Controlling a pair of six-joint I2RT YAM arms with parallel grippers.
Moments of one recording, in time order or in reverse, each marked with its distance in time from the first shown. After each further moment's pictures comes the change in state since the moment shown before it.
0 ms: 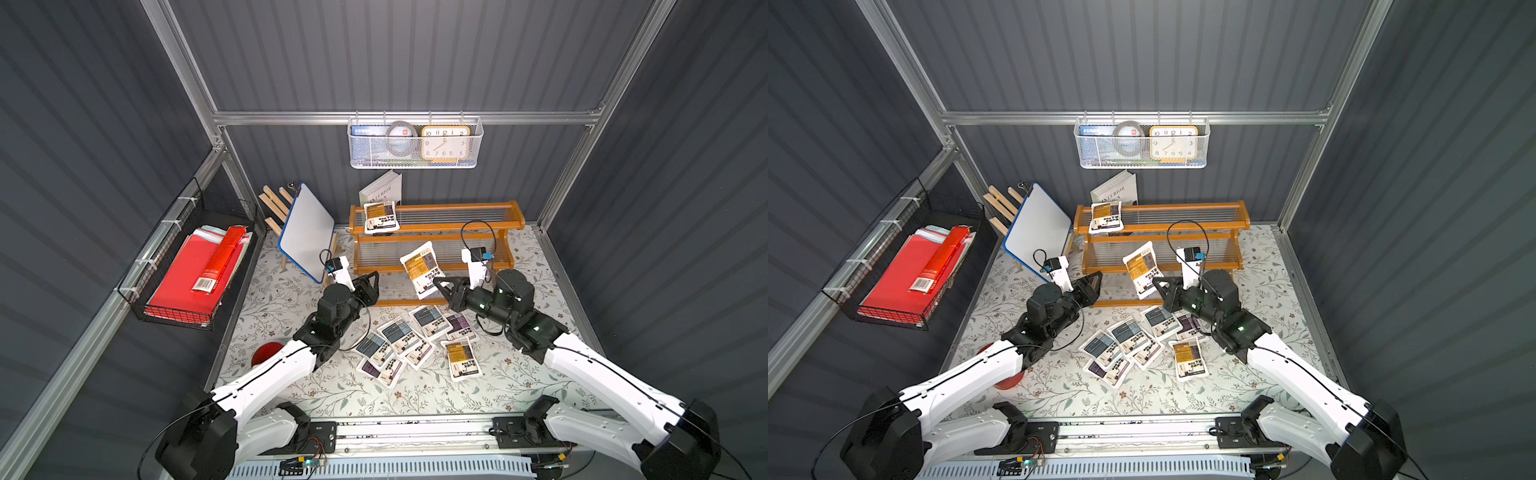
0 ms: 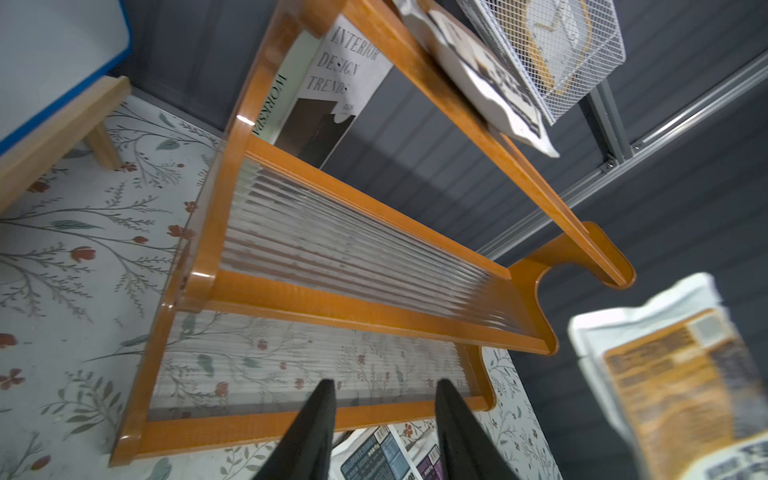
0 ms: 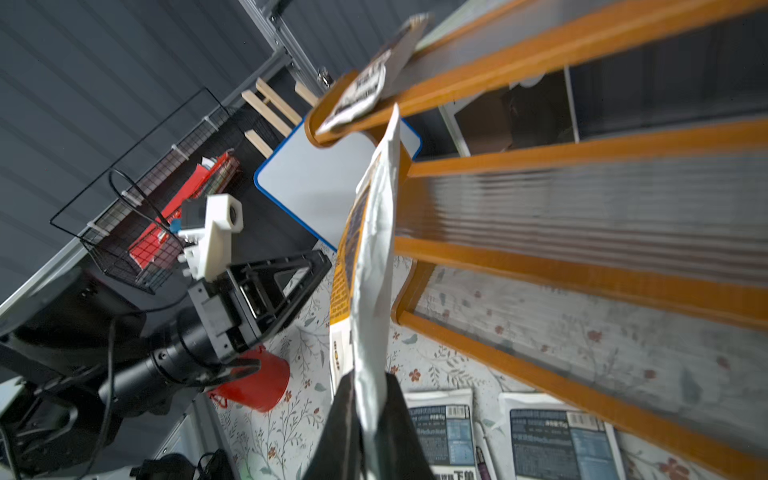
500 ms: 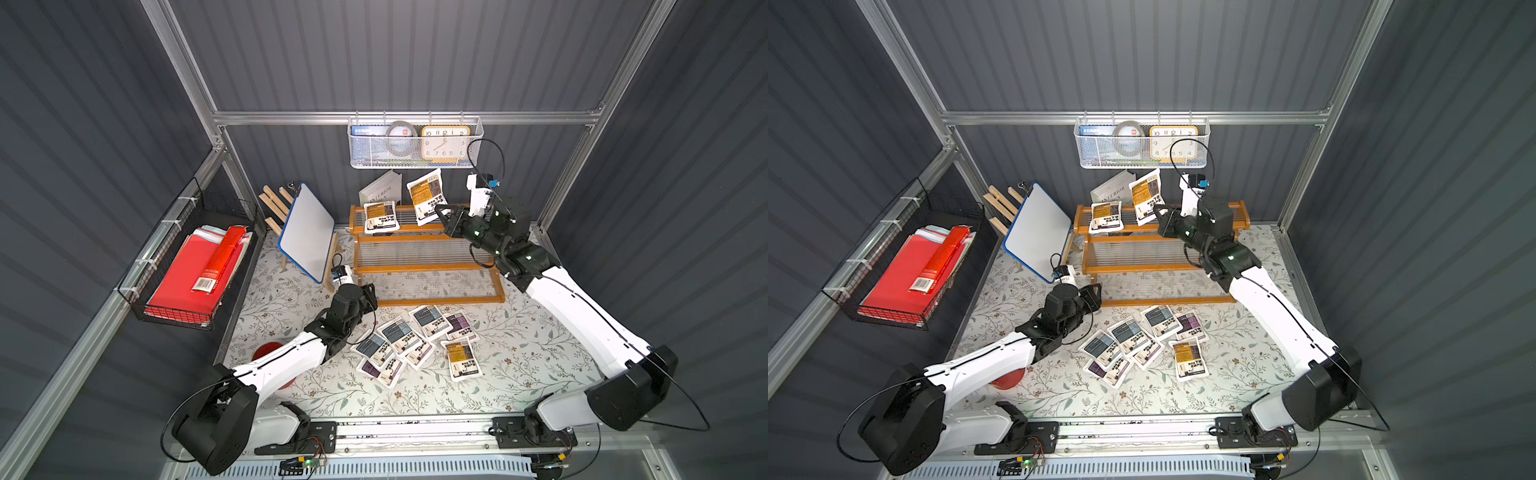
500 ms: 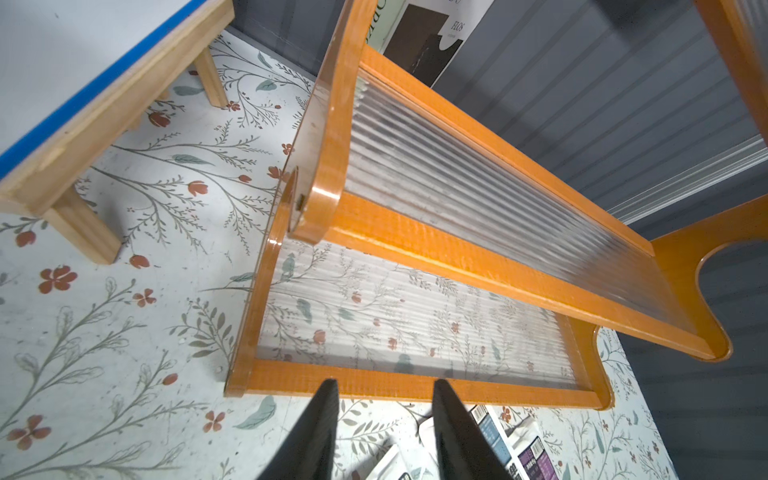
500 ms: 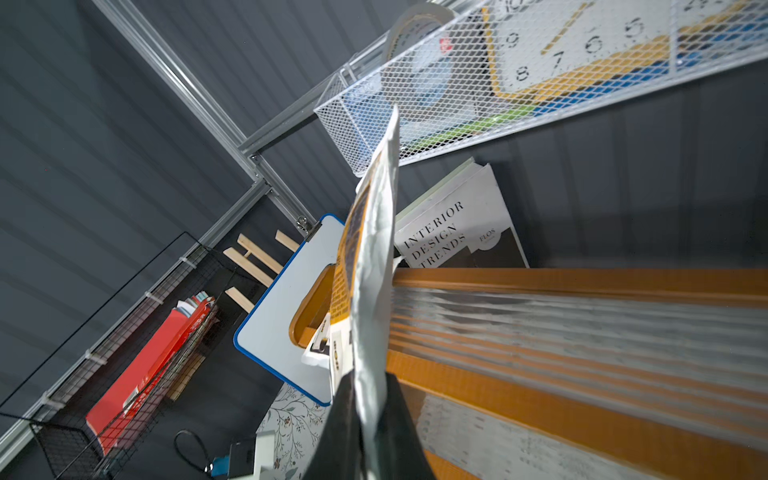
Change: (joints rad) left arm 0.000 0.128 0.014 -0.114 -0.087 0.011; right arm -0.142 0.433 0.644 -0.142 0.014 0.042
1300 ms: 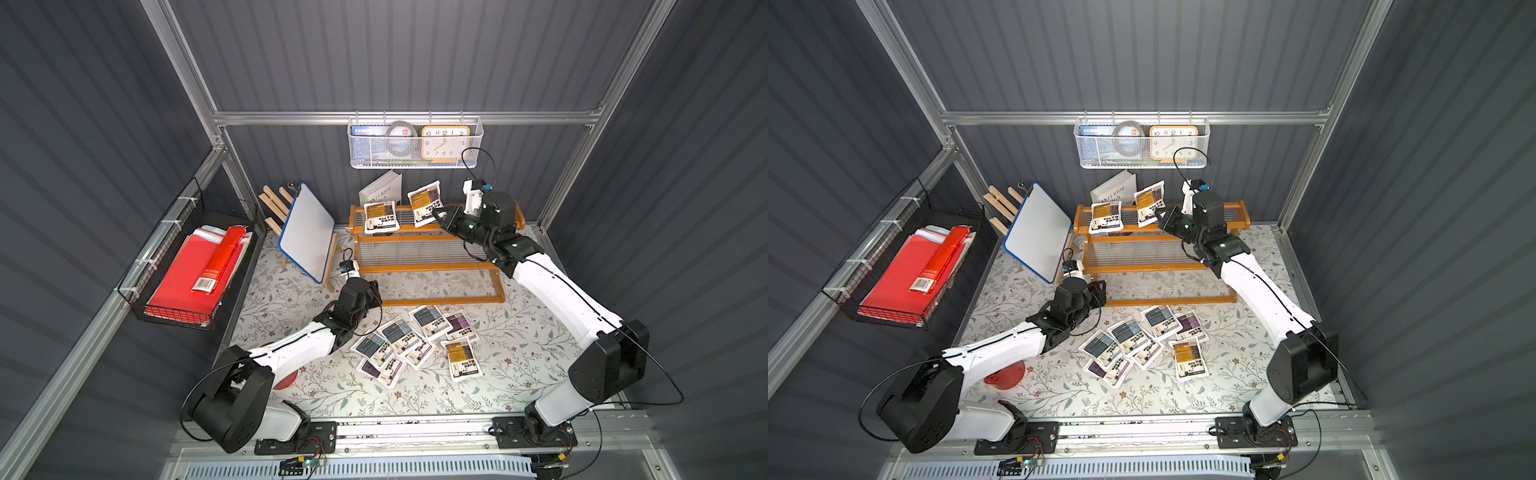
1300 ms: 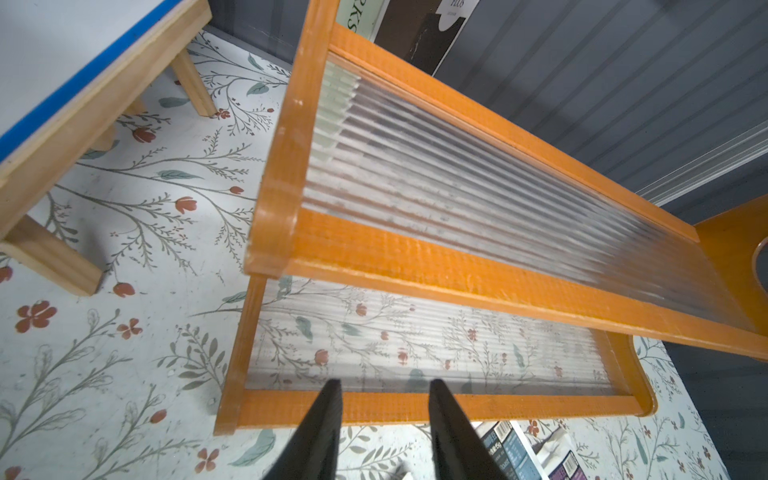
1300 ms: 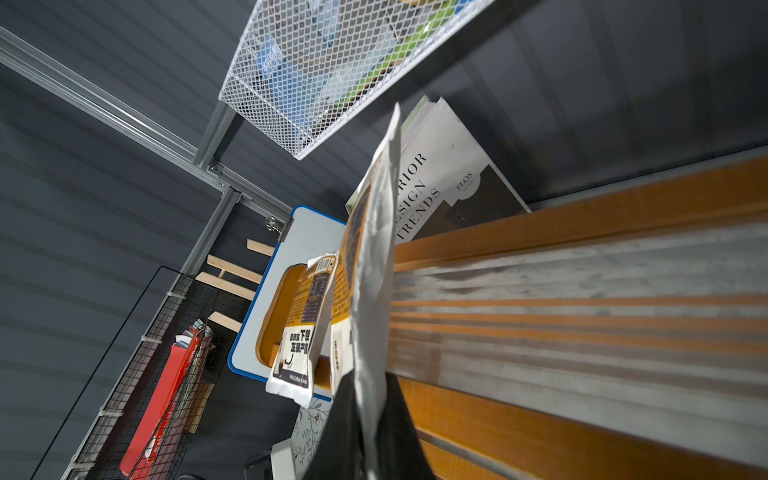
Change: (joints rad) left arm 0.000 0.118 0.077 0.010 -0.007 0.069; right arm -0.057 0.122 0.019 -0.012 -0.068 0.207
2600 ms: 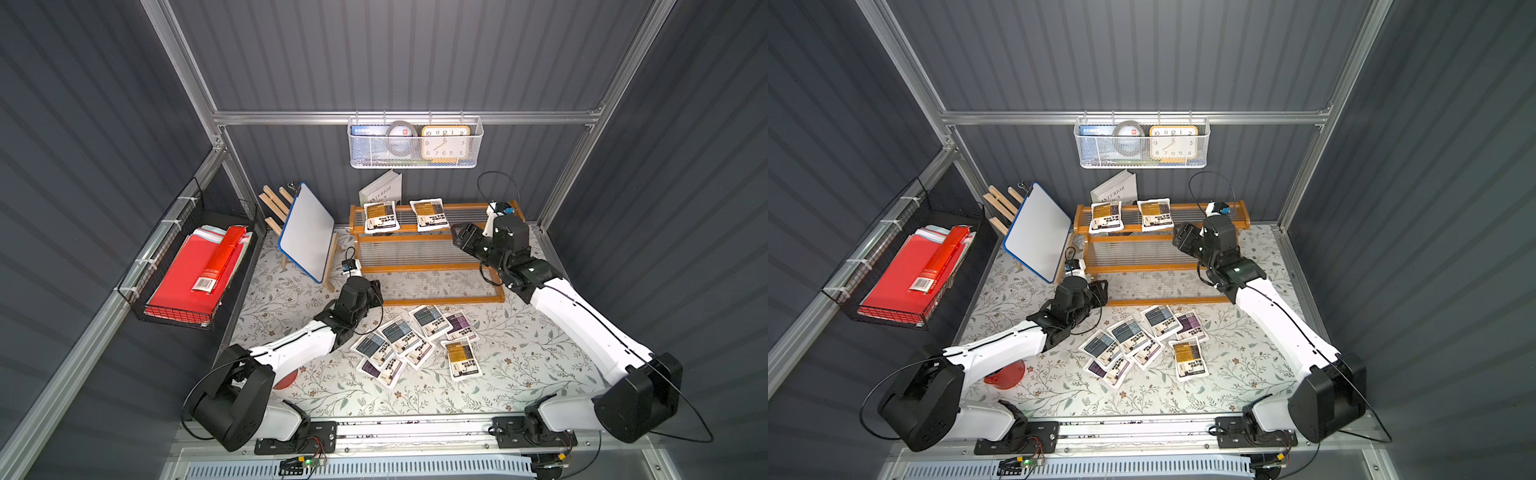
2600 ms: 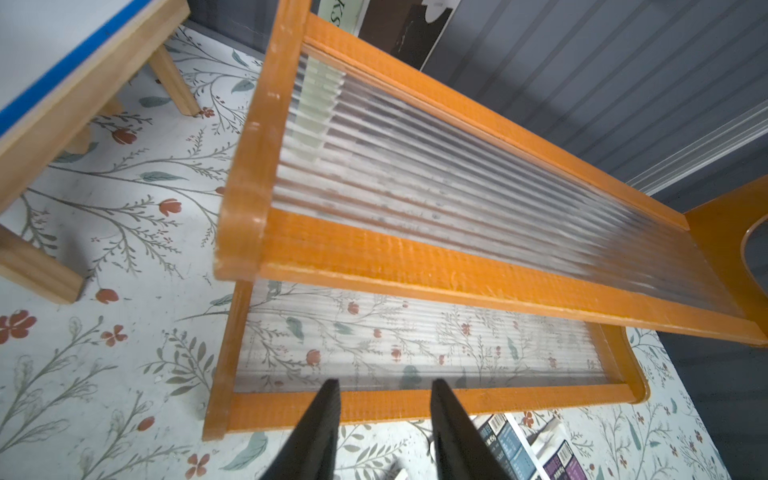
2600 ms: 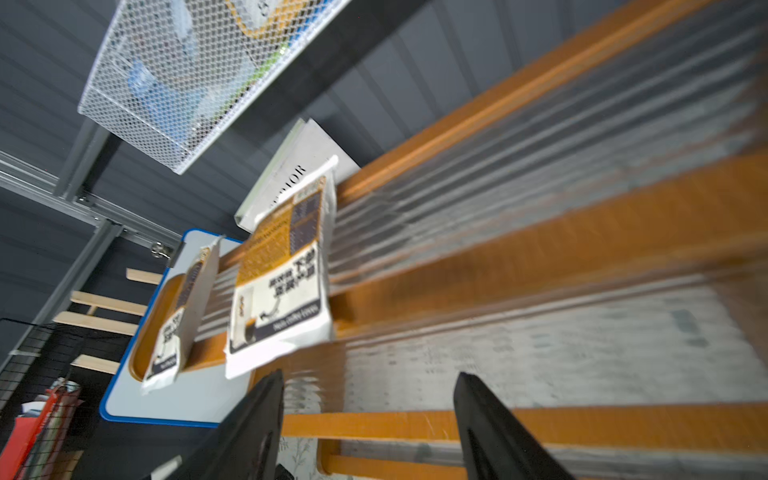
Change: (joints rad) left arm 0.000 0.016 0.014 -0.004 0.040 0.023; right arm -0.004 -0.260 -0.294 -0.091 0.316 -0.066
